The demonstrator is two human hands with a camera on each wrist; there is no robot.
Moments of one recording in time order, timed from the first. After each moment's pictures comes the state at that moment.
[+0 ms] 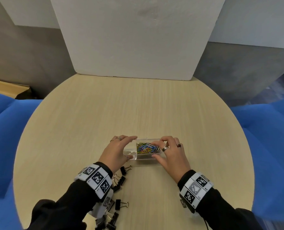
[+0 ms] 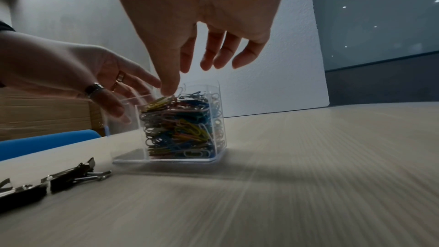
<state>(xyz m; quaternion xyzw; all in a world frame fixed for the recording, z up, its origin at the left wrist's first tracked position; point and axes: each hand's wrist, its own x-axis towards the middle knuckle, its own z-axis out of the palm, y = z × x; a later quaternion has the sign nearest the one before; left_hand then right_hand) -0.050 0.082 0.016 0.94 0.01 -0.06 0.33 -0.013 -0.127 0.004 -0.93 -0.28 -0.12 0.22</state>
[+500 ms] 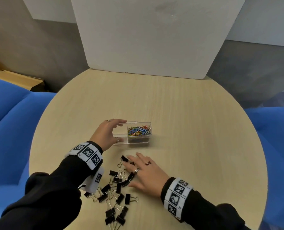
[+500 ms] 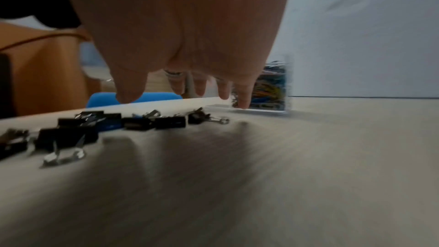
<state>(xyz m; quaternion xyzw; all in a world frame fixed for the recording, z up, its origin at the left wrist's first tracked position) -0.031 0.155 0.017 0.94 0.06 -0.04 0.34 -0.063 -0.058 -0.017 -0.85 -0.47 0.18 0.11</state>
